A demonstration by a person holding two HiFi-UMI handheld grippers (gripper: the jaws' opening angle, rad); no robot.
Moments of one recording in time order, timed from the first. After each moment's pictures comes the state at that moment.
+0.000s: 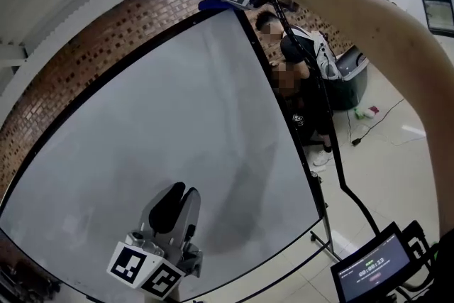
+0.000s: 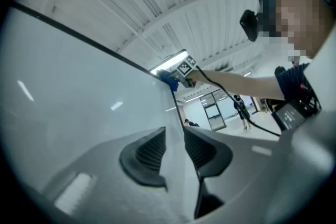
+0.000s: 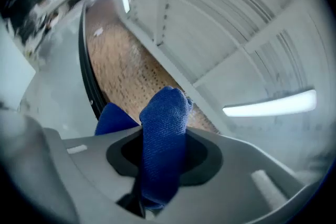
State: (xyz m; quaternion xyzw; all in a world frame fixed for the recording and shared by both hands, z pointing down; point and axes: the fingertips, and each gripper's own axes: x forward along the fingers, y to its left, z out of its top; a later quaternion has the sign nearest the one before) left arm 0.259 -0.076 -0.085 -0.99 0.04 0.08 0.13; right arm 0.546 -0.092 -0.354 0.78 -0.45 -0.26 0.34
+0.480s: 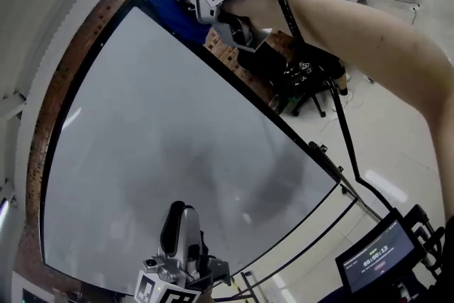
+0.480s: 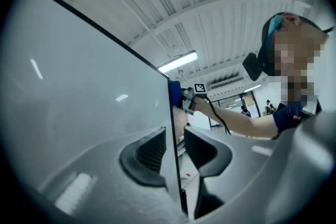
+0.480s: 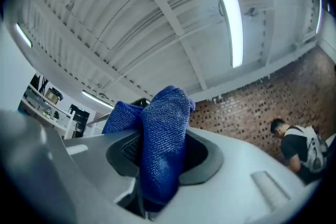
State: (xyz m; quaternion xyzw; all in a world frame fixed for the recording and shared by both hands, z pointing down) left arm 0.297 -0.037 -0.082 -0.99 0.06 0.10 0.05; right arm 0.562 -0.069 -0.283 0.63 -0.74 -0.11 -0.18
